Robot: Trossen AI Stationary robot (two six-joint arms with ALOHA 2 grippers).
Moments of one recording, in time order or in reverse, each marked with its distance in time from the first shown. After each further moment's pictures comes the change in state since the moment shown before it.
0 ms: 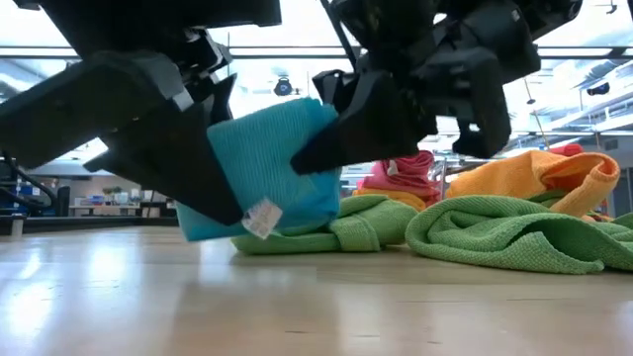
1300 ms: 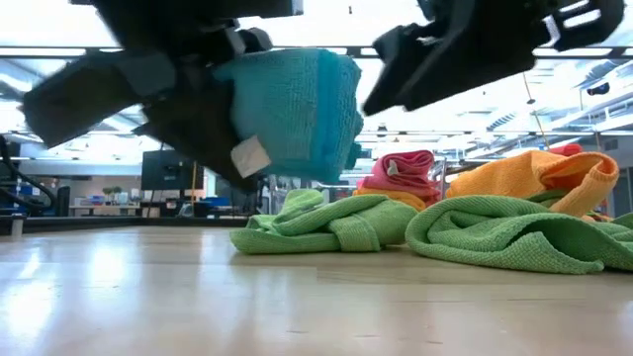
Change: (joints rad) left arm 0.058 -0.050 -0.001 0.028 0.048 0.378; right arm 0.081 -0.267 -0.002 -0.471 0.098 0.246
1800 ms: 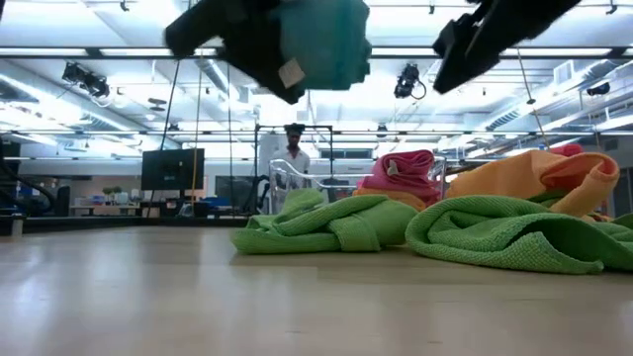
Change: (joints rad) left arm 0.197 -0.226 0.000 -0.011 -0.005 0.418; right arm 0.000 -0.235 -0.001 -0.342 0.003 0.373
